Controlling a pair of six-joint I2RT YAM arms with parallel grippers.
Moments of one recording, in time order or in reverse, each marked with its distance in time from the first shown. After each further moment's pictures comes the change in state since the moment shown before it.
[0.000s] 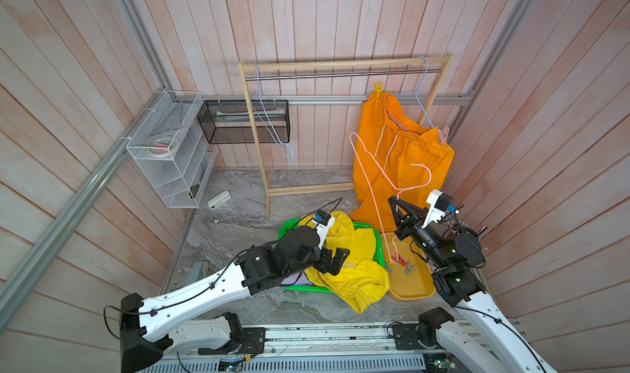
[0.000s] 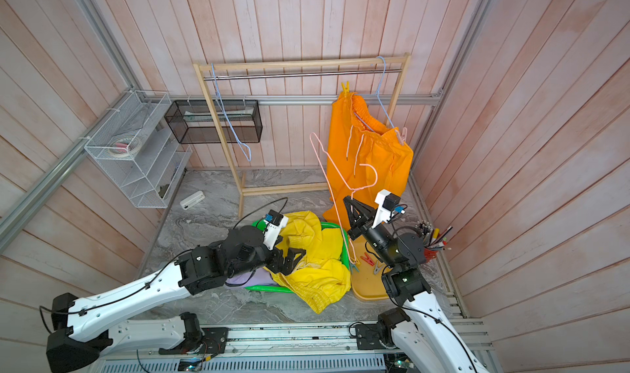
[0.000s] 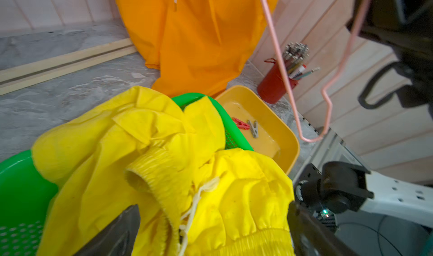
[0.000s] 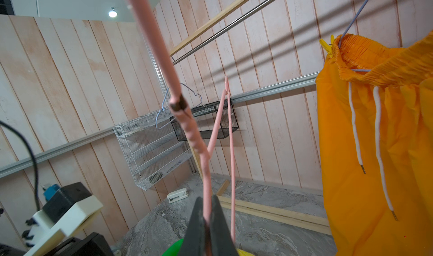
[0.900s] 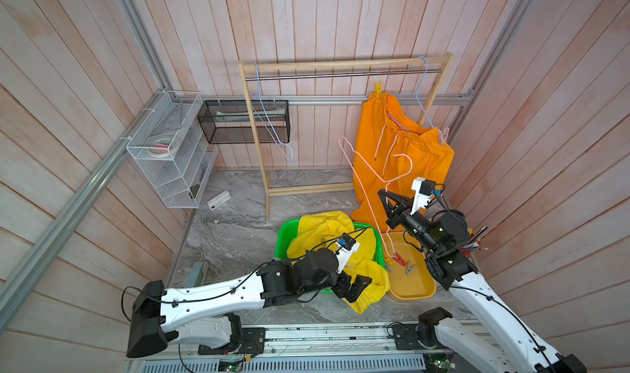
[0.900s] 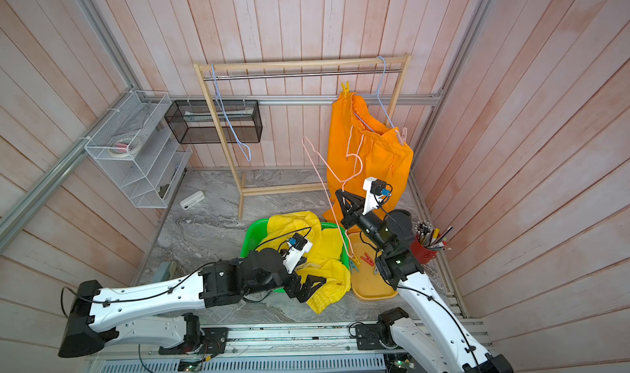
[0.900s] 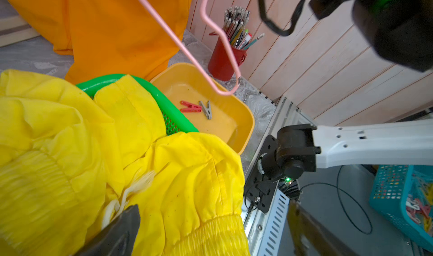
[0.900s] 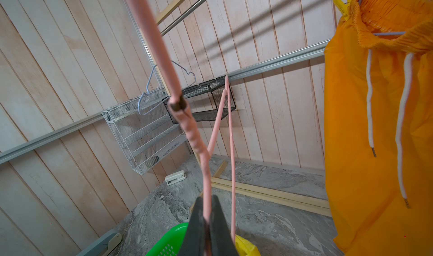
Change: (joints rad) left arm -0.128 0.032 -0.109 0.270 0.031 -0.016; right arm -0.005 0.212 0.132 -0.053 -0.043 -0.001
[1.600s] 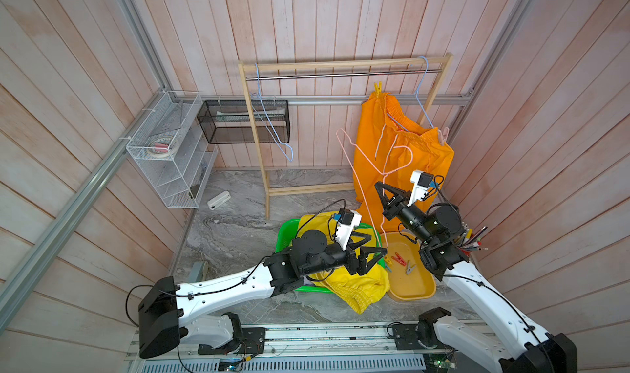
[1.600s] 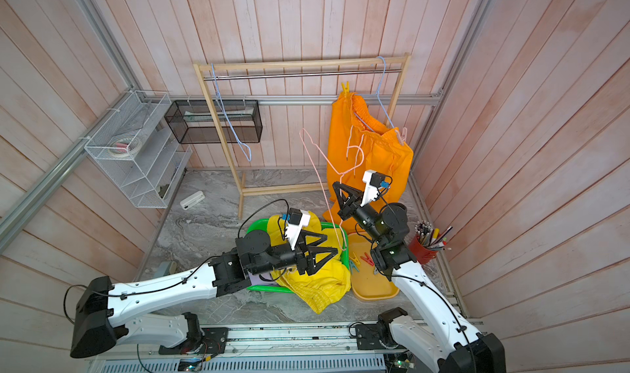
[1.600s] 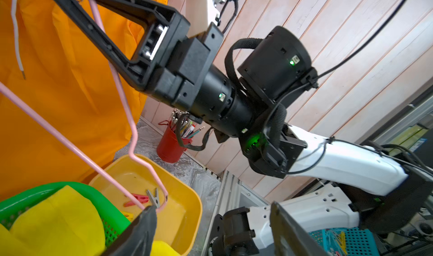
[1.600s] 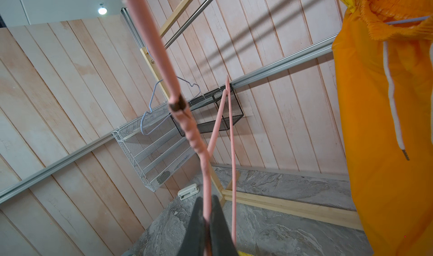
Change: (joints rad) left arm 0.142 0.122 -0.019 0.551 0.253 -0.103; right arm 0.000 0.083 0.005 0.139 -0.005 0.126
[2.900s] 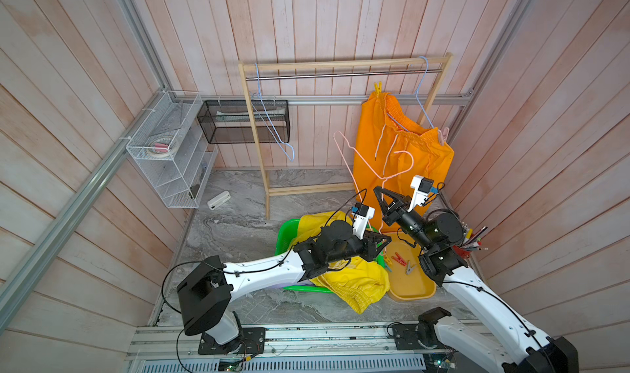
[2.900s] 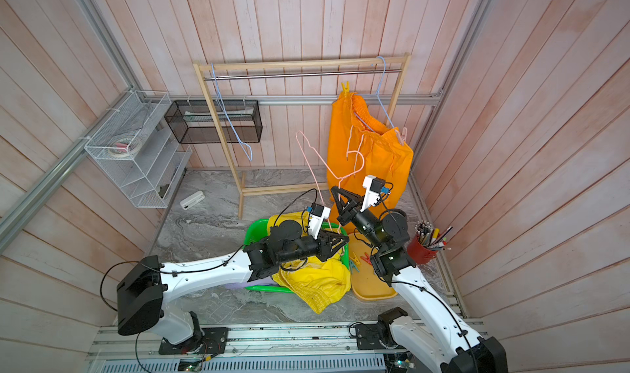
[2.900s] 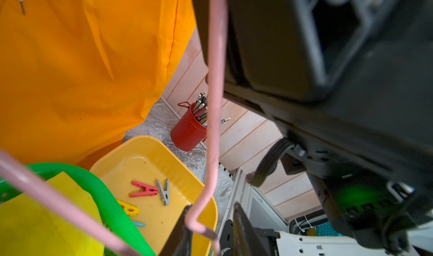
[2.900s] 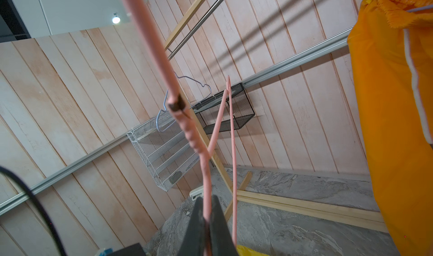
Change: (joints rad) left arm 0.033 0.270 0.148 -0.014 -0.017 -0.122; right arm 0.028 -0.043 -0.059 0.062 -0.005 0.041
